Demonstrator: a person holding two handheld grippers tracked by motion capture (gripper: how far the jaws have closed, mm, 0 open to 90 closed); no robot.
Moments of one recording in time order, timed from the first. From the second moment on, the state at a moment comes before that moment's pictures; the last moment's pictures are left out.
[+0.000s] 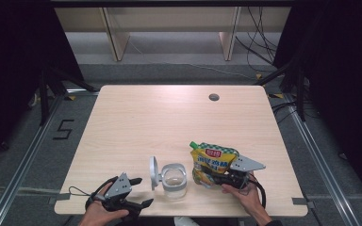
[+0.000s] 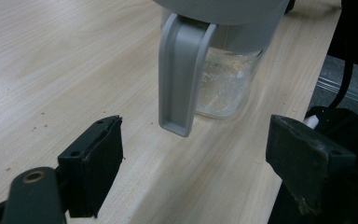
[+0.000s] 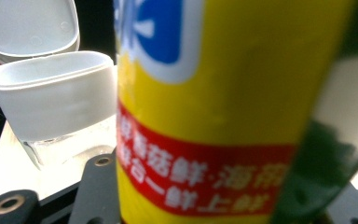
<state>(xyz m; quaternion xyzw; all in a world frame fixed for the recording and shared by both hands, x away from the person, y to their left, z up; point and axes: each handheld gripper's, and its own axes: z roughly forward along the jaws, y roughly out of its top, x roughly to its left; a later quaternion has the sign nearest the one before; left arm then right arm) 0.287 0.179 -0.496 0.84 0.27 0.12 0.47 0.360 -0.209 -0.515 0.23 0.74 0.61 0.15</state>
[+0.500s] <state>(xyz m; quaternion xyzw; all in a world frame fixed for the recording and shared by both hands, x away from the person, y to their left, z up) 0.287 0.182 -0.493 0.83 0.27 0.12 0.47 0.348 -0.211 -0.497 0.23 0.76 0.57 0.20</state>
